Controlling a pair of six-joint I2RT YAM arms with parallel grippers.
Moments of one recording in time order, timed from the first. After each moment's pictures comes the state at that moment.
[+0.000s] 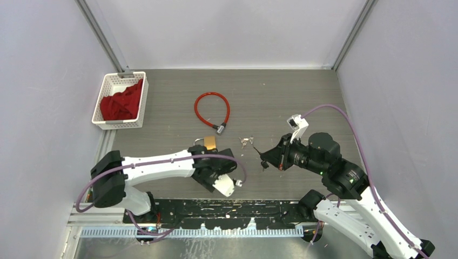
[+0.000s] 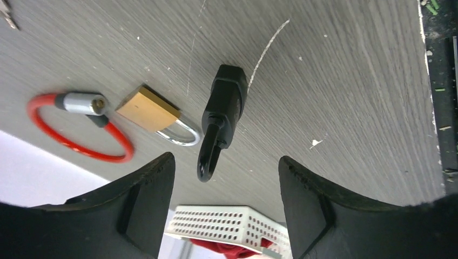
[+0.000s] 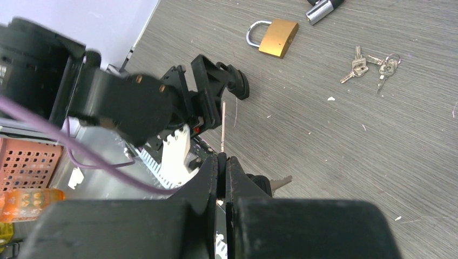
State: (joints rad) left arm -1.23 1.46 1.02 -0.93 -0.27 1.05; right arm 0.69 0.58 0.89 -0.69 -0.22 0.53
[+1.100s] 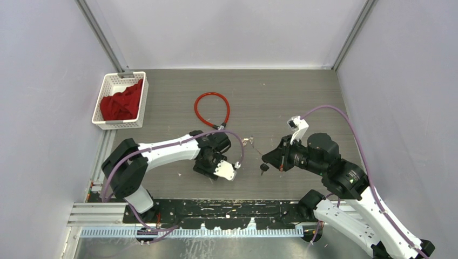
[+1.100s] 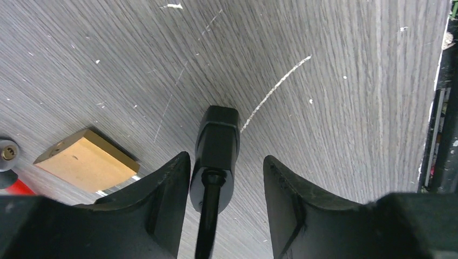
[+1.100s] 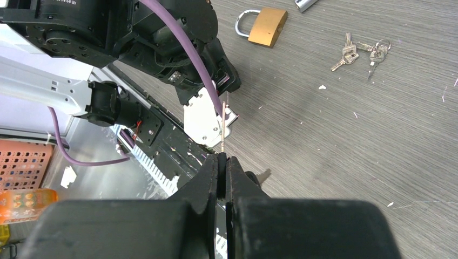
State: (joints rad) left arm -0.94 1.63 1.05 -0.87 0.07 1.07; right arm 0.69 0.58 0.89 -0.74 -0.20 0.53
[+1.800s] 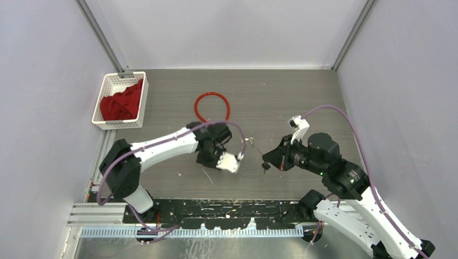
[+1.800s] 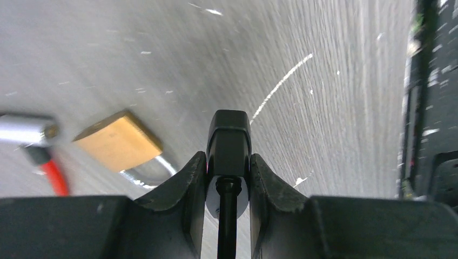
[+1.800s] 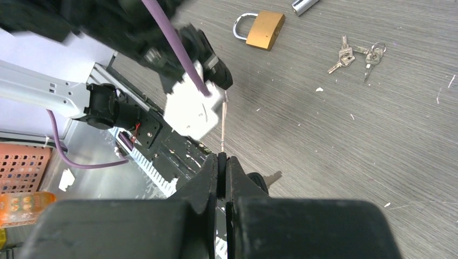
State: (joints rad) left arm -0.93 1.62 1.12 -0.93 0.08 1.09; right arm 0.69 0.58 0.89 -0.74 -0.19 0.53
